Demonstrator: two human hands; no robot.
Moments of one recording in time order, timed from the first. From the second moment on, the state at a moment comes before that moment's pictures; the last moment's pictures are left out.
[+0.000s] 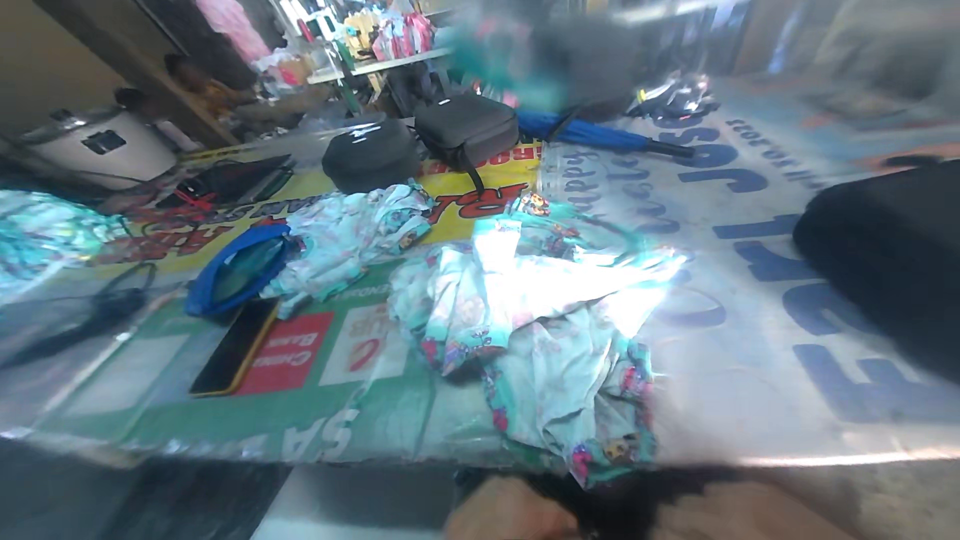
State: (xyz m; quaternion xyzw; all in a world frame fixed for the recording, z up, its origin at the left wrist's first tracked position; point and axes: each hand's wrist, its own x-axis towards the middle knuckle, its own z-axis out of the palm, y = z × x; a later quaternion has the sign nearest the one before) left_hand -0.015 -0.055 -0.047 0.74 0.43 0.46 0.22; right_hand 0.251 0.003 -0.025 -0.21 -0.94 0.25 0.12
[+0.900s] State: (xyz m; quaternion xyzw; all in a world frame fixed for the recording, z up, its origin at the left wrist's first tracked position) left_hand 0.023 0.006 -0.041 0.36 0.23 0.75 0.50; right_hand 0.196 0.029 -0.014 -0.34 -0.81 0.20 0.43
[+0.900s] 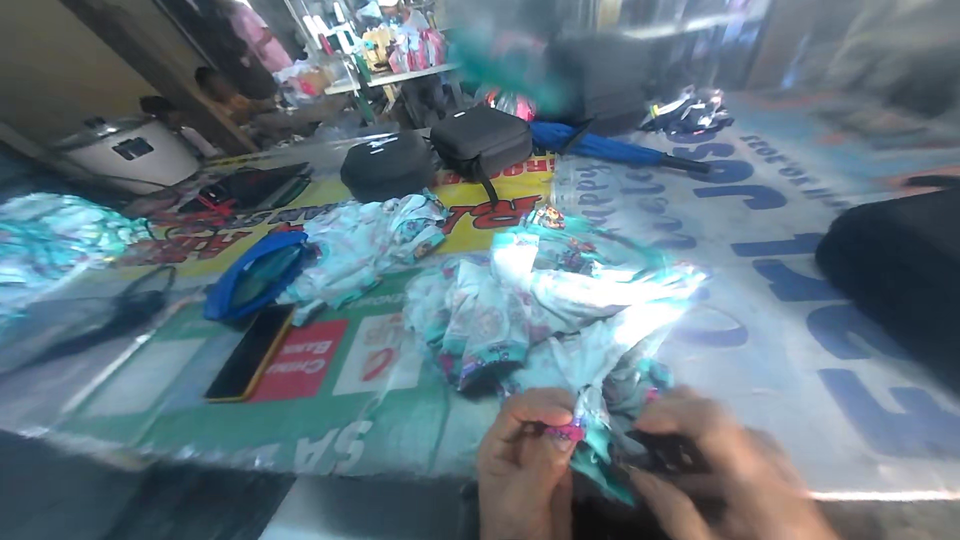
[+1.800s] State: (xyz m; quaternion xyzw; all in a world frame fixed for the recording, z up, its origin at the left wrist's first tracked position) left_hand 0.040 0.001 -0.042 0.35 0.24 0.77 0.48; right_hand 0.189 0.040 -0.025 -0.34 -0.78 0.16 0.50
